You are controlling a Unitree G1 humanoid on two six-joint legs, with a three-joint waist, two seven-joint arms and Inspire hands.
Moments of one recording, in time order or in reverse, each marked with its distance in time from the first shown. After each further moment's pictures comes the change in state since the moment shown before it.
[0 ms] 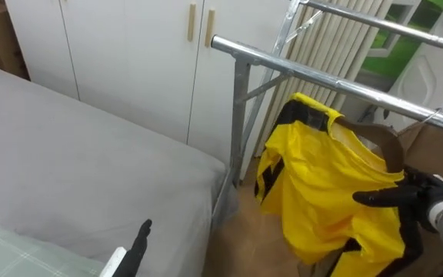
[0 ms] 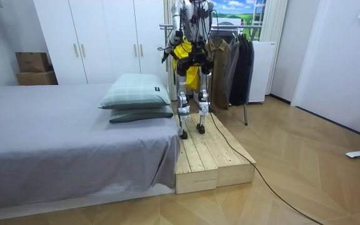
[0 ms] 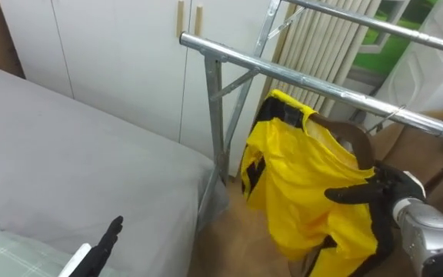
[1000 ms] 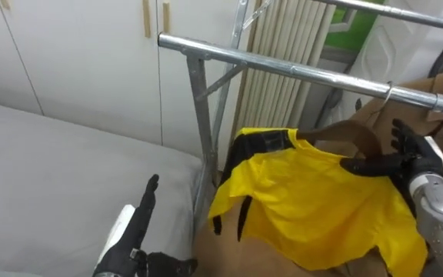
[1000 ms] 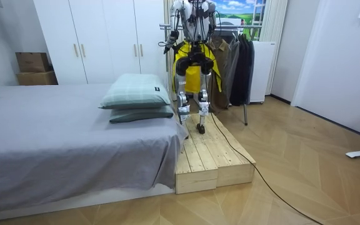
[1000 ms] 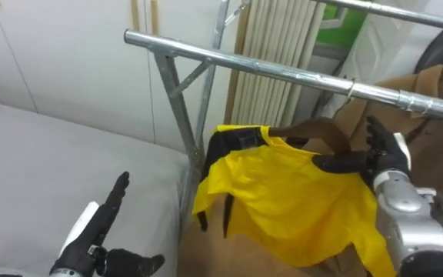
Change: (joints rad) left arm -0.148 -0.028 -0.042 -0.002 0.001 -0.054 0.104; right arm 0.123 0.065 0.002 -0.395 -0.054 -0.063 -0.207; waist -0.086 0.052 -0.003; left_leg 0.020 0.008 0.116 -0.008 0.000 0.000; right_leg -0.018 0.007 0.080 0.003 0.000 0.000
